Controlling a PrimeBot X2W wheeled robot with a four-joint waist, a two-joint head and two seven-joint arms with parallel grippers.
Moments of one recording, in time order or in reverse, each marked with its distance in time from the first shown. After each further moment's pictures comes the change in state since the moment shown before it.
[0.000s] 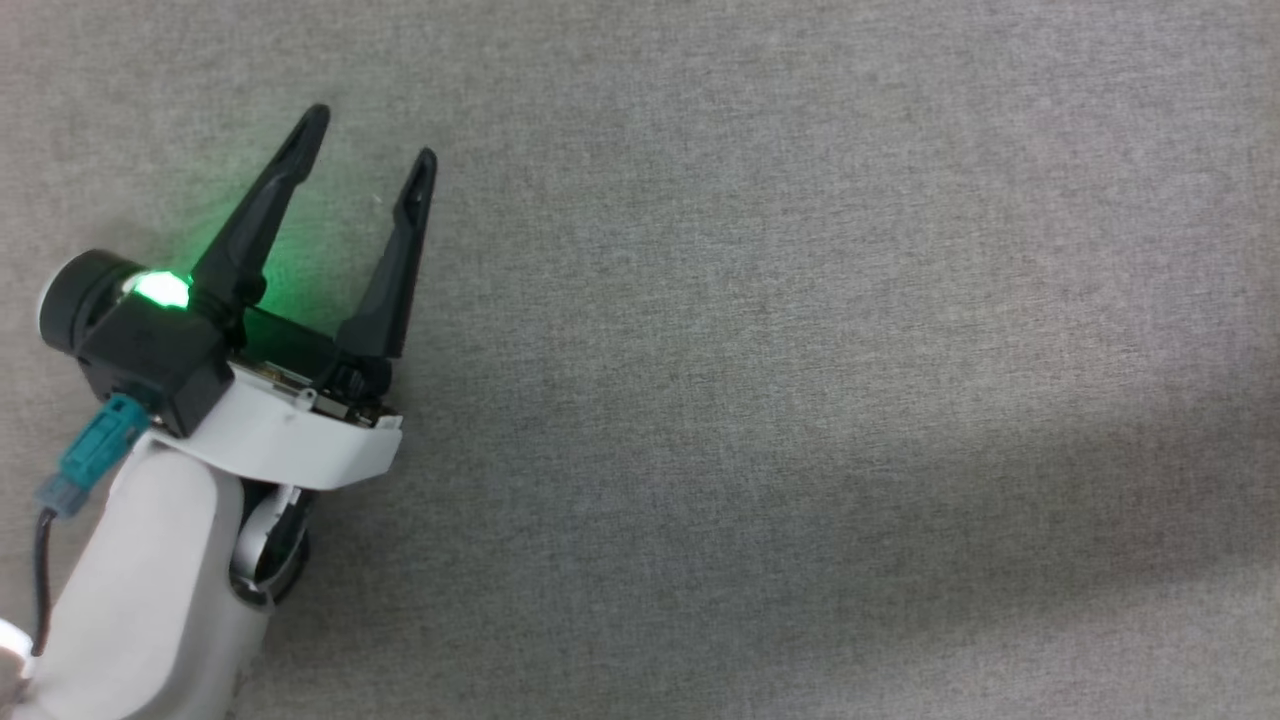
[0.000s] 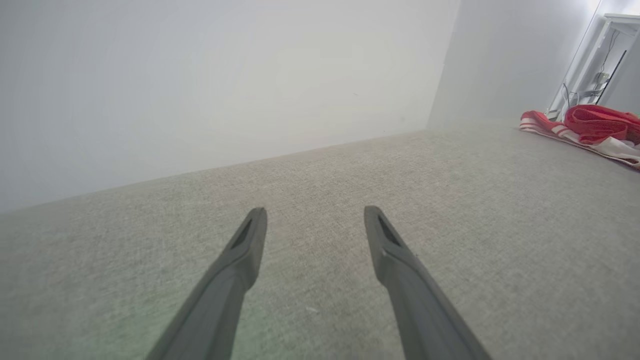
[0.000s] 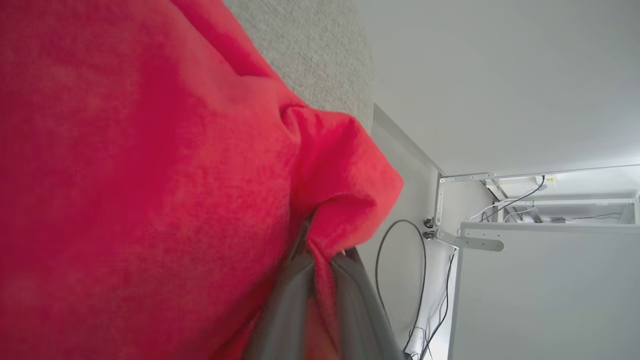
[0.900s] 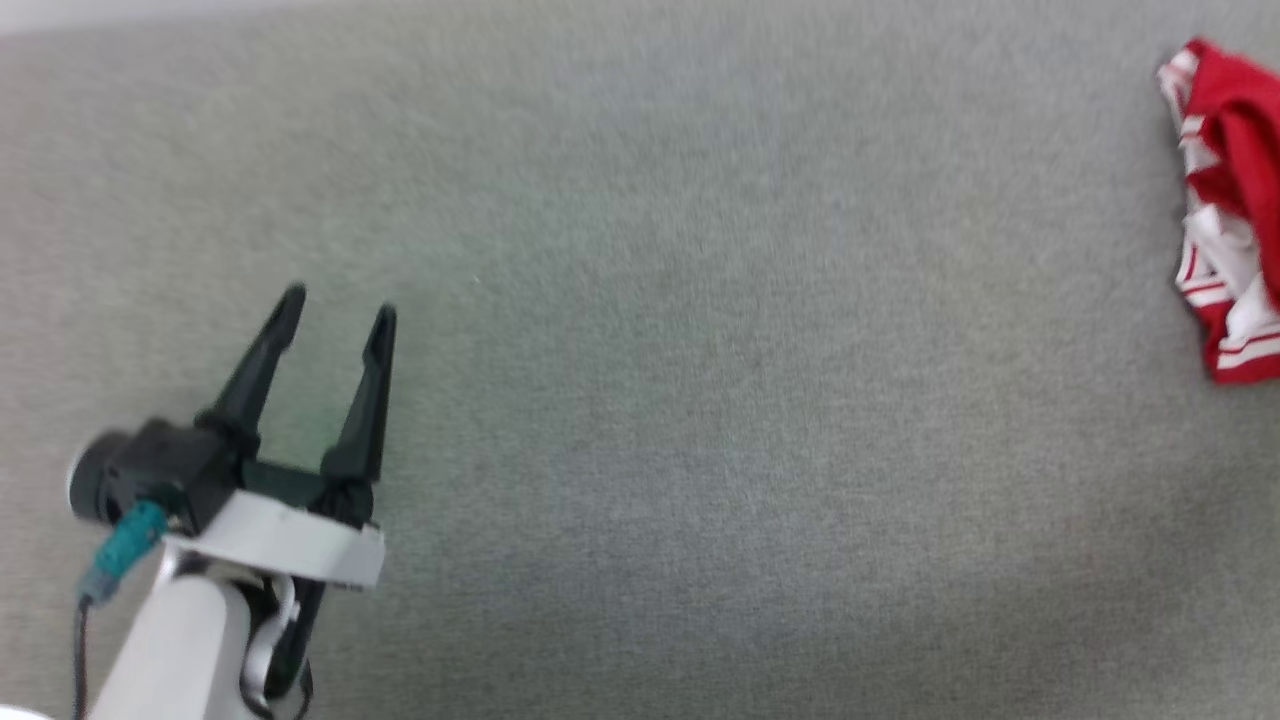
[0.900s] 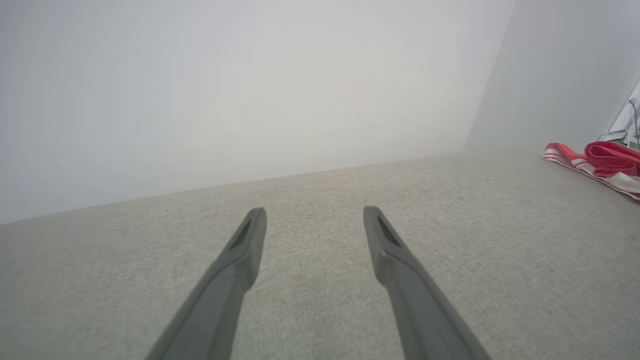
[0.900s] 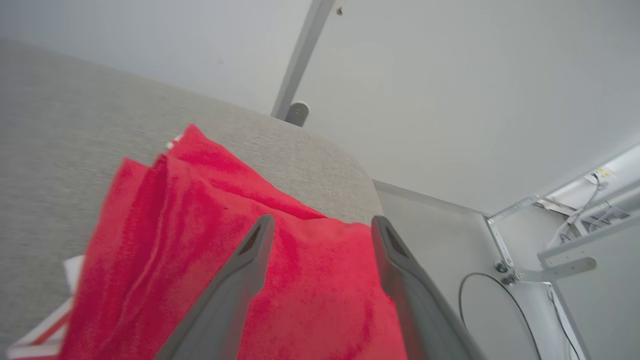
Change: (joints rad) left arm 0.195 -0.056 0.088 0.078 -0.007 0.000 0.000; right arm 0.114 0.191 -0.205 0.140 0.086 0.000 -0.244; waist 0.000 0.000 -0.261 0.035
